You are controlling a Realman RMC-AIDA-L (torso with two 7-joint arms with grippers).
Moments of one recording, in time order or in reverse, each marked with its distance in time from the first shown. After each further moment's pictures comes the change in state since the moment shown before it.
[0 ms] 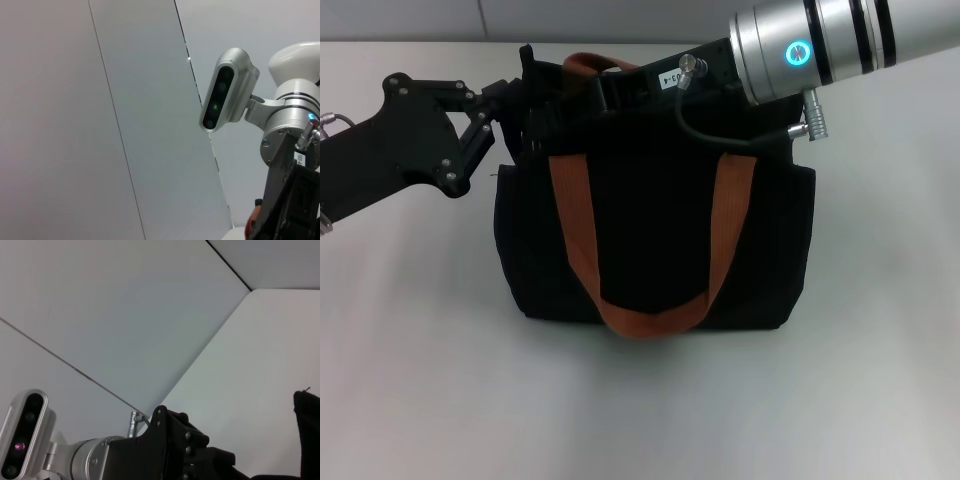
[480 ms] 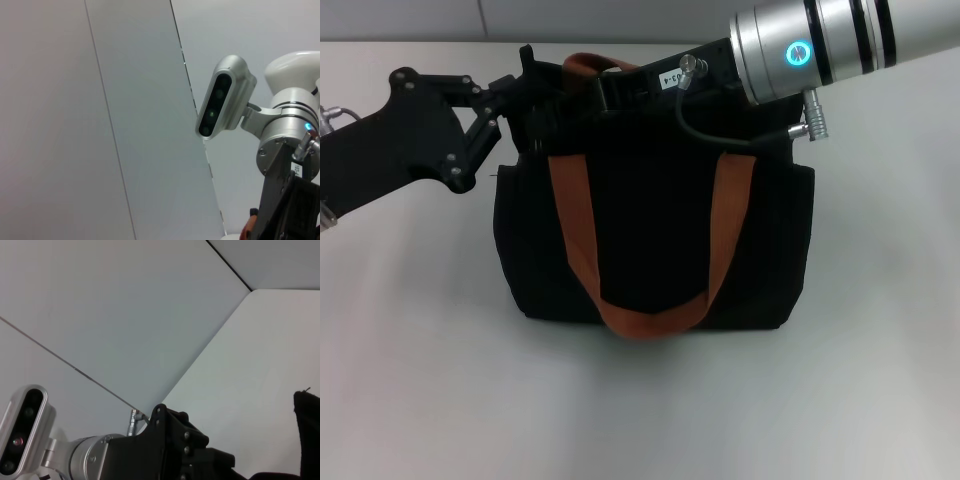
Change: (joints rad) left arm -0.018 0.000 0.006 0.002 0.000 0.011 -0.029; right arm -0.001 0.000 0.000 0.000 0.001 0.000 -0.004
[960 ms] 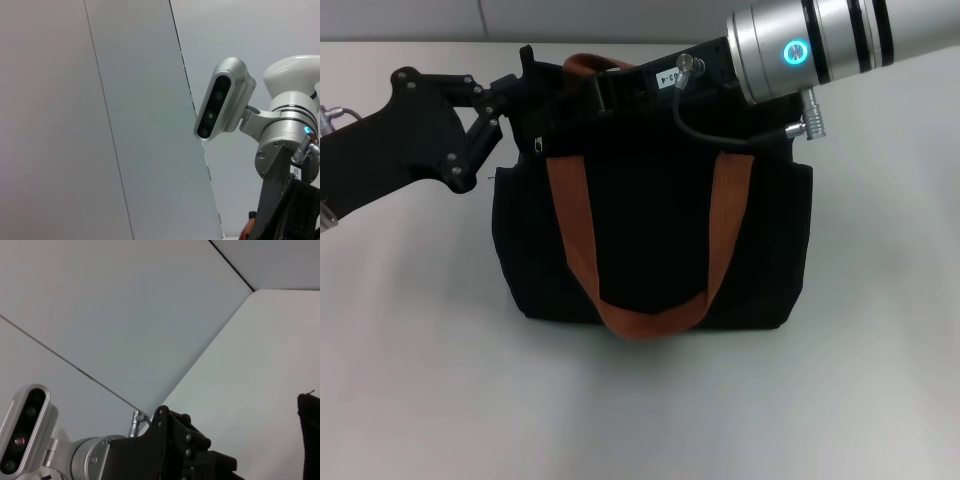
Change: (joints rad) left arm 0.006 0.001 -0.006 -0.002 0.002 0.005 -0.012; right arm 0.004 0.002 0.000 0.000 0.001 0.000 -0.001
